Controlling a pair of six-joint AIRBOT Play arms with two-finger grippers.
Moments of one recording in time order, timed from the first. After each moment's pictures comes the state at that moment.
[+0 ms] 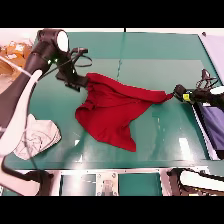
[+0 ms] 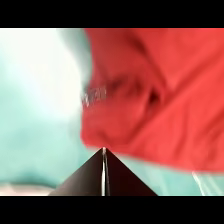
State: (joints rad) left arm -0.36 -1.67 1.81 1.47 -1.69 -1.57; right arm -0.36 -1.36 0.93 -0.87 0.72 1.30
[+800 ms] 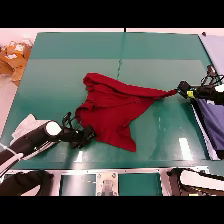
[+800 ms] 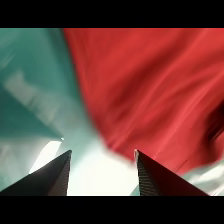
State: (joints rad) left arm -0.48 -1.06 0.42 0.69 -0.66 -1.98; right arm -0.38 -1.36 0.97 -0.87 0.71 1.26
